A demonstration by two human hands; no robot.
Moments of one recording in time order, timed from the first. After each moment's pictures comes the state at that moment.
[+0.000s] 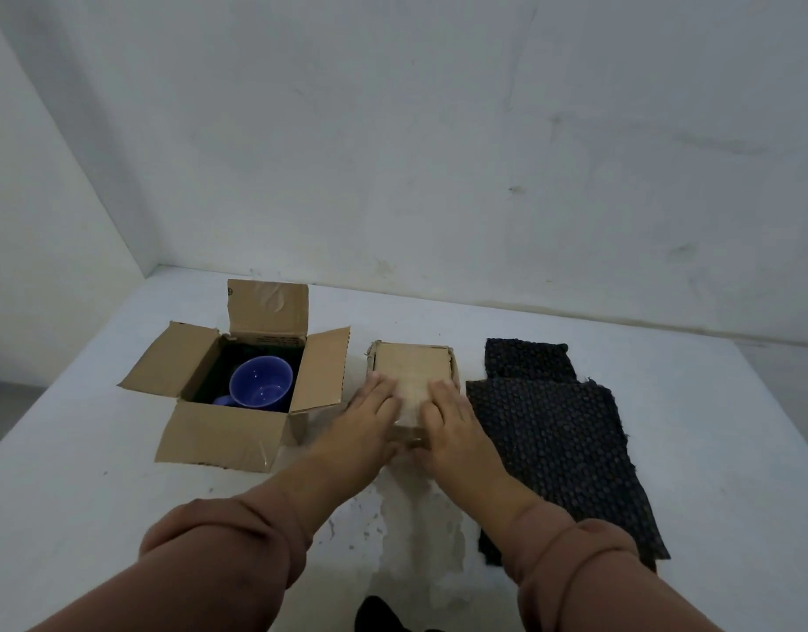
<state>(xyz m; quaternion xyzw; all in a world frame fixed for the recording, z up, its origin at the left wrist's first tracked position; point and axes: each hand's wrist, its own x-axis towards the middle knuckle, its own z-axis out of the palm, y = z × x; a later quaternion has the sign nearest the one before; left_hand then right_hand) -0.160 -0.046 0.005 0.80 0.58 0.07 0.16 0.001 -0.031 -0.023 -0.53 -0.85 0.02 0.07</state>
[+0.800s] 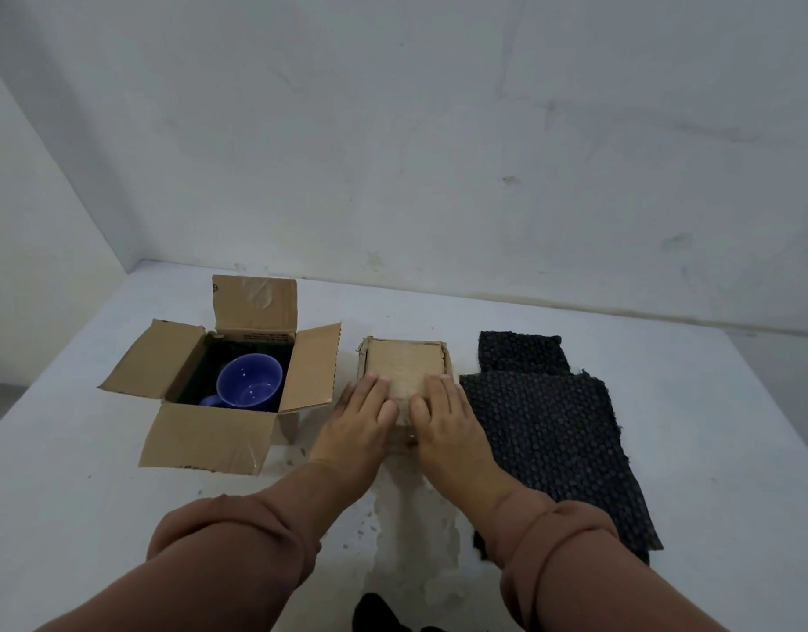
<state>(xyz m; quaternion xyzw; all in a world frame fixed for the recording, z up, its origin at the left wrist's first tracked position) -0.155 -0.042 -0.025 0.83 0.56 0.03 -0.01 -0.001 -0.021 -0.050 -0.50 -0.84 -0.15 0.15</state>
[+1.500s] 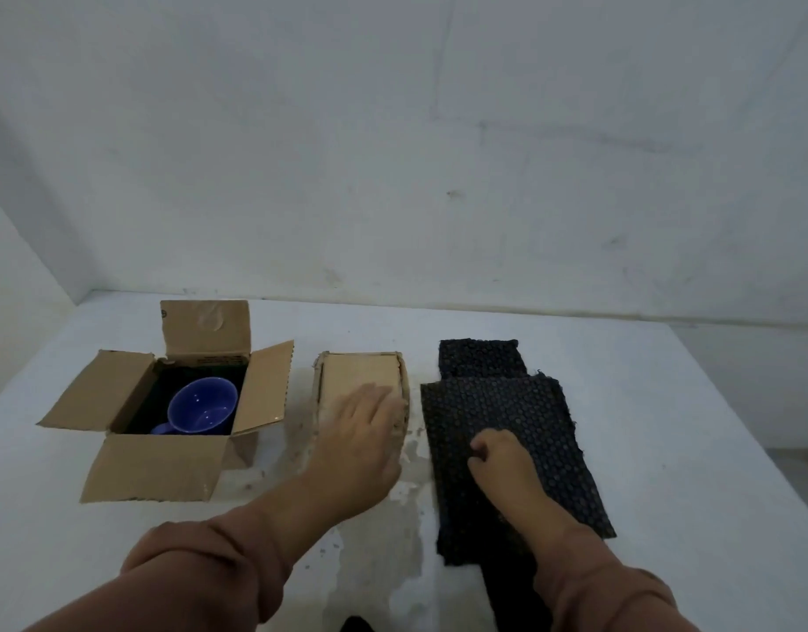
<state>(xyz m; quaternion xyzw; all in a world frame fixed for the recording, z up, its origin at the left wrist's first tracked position) -0.113 -0.047 -0.002 0.83 0.52 0.18 0.06 0.104 -0.043 -0.026 -0.73 -0.61 0.27 0.13</state>
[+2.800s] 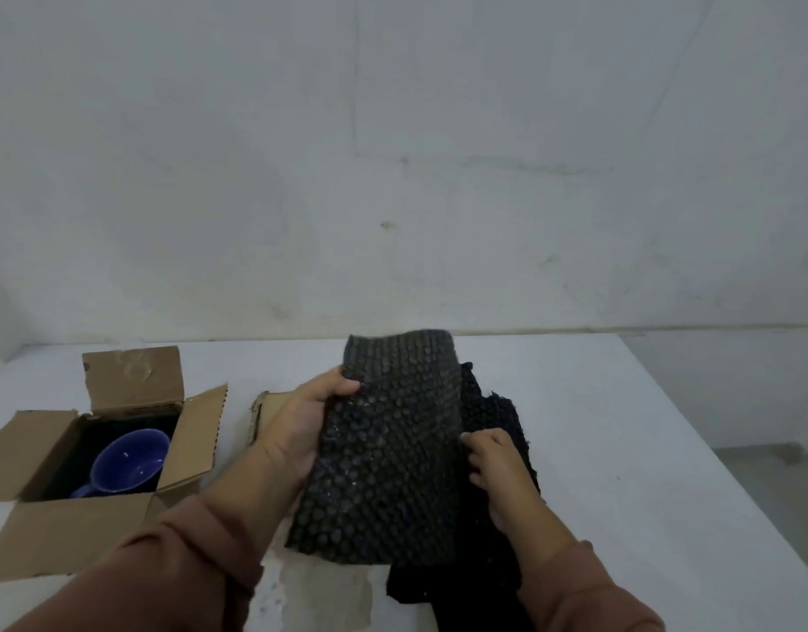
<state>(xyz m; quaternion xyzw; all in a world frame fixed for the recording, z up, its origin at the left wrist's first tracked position) -0.062 -0.010 0.091 0.28 0.39 0.44 0.76 0.148 -0.036 0.010 -0.66 -0.29 0.54 0.43</state>
